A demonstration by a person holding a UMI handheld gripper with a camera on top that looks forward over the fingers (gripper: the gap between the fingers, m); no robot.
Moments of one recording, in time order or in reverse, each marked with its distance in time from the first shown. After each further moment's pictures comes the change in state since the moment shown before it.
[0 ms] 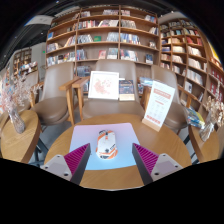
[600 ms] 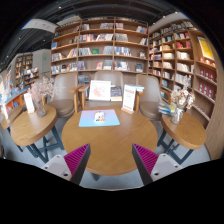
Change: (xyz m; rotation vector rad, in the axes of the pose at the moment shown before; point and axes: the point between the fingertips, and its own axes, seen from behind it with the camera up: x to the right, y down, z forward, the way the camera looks) arm 0.057 0.117 -0.303 0.092 0.025 0.010
